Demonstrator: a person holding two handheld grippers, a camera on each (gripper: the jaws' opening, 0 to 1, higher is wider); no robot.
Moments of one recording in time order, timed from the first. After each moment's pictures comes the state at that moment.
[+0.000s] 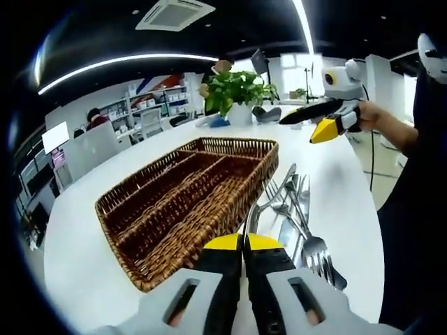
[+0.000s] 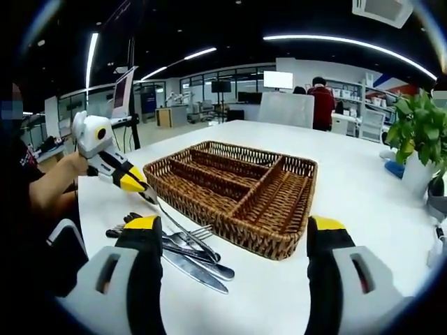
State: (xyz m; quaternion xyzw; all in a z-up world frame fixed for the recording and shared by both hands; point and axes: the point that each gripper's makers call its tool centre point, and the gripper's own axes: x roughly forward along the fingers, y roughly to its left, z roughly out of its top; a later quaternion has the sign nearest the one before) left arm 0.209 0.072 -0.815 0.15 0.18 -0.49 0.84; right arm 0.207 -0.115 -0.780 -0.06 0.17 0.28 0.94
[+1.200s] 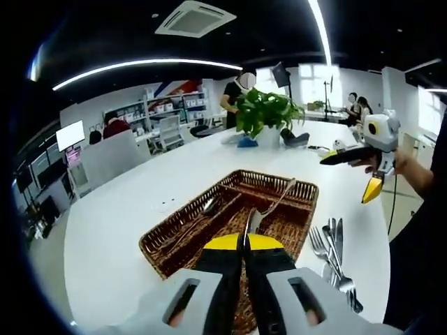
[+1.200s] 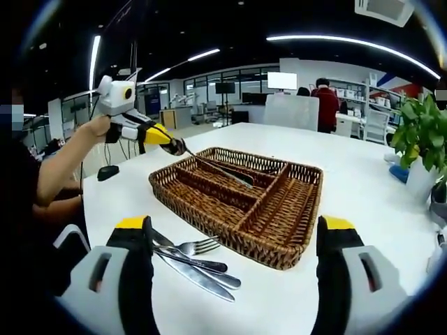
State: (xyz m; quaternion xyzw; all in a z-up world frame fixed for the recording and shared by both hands) left arm 0.297 0.087 -0.726 0.13 0.16 -0.44 0.87; right arm 0.210 -0.106 -0.763 -0.06 0.17 0.29 0.94
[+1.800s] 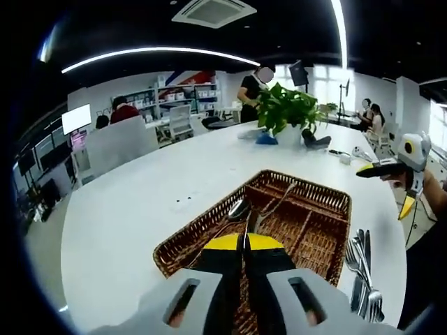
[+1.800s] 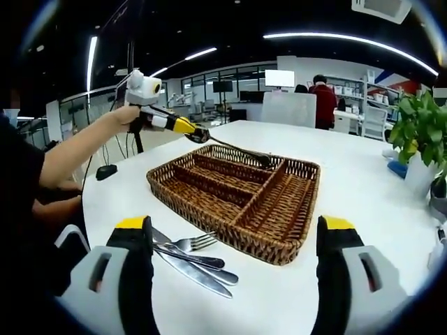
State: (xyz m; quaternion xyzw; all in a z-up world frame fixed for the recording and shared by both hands) left arm 0.369 0.084 -0.737 0.11 0.20 -0.42 0.88; right arm 0.209 -0.112 -0.769 -0.05 0.18 0.28 0.94
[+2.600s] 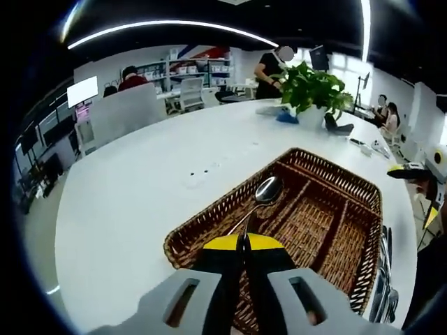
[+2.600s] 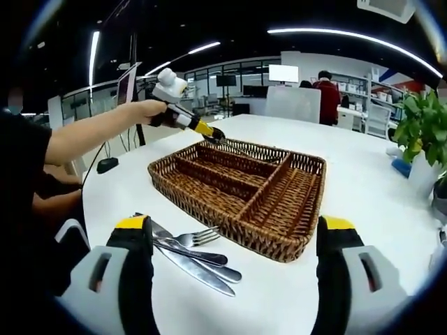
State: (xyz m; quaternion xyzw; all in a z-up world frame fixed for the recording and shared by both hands) left arm 0.416 0.100 -0.785 0.11 0.29 -0.38 0.87; right arm 0.210 -0.105 -0.781 -0.06 0.20 0.29 0.93
